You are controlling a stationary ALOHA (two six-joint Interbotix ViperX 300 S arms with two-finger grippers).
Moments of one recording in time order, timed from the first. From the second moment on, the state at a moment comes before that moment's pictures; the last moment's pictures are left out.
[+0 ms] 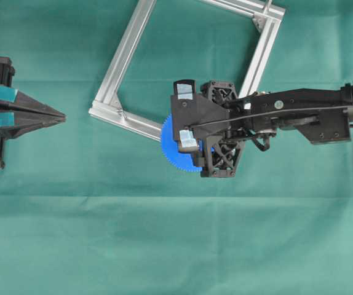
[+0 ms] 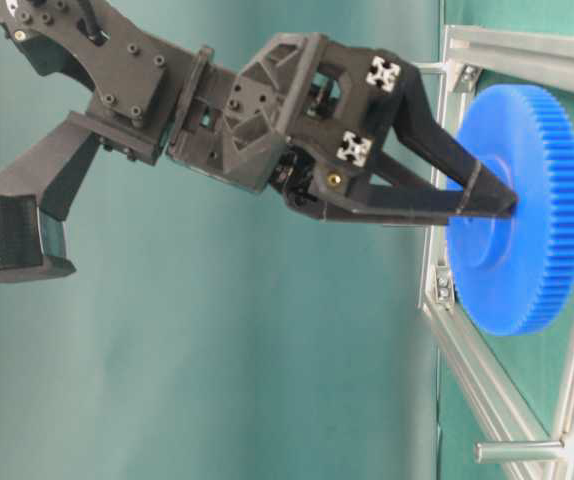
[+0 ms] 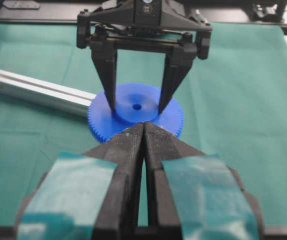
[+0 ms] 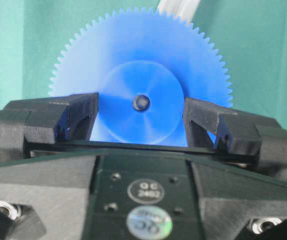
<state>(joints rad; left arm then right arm) 0.00 -0.96 1.16 -0.02 -0.07 0.01 0.01 0.10 0.31 -0.09 0.72 0.23</state>
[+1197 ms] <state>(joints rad) 0.00 -0.96 1.16 -0.02 -0.07 0.01 -0.01 0.05 0.42 -0.09 0.58 0.24</state>
